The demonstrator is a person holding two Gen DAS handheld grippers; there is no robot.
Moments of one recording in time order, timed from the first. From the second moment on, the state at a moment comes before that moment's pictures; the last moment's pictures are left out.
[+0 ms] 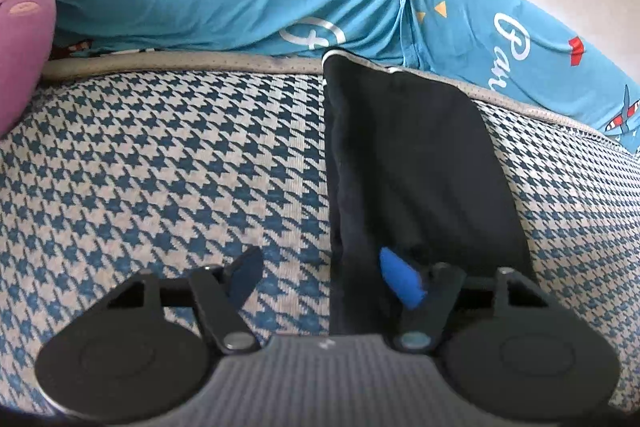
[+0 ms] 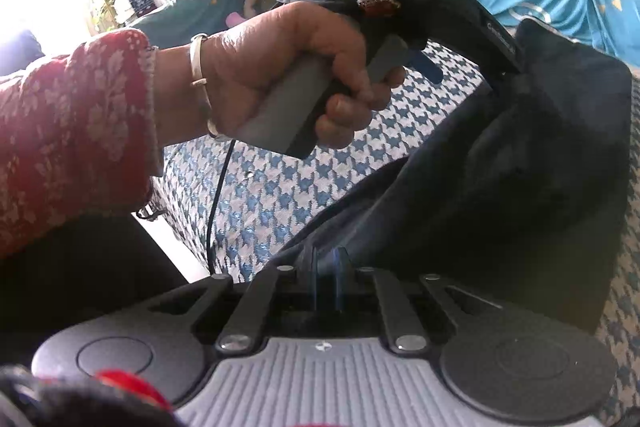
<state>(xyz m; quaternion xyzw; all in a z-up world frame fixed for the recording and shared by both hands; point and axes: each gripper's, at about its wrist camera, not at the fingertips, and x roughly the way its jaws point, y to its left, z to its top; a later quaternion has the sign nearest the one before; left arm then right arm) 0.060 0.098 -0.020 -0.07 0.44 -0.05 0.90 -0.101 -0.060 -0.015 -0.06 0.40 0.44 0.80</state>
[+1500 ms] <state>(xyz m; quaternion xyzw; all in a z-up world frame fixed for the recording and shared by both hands) 0.050 0.125 0.000 -0.10 0.39 -0.02 0.92 -0.130 -0.019 -0.037 -0.14 0.37 0.44 0.80</state>
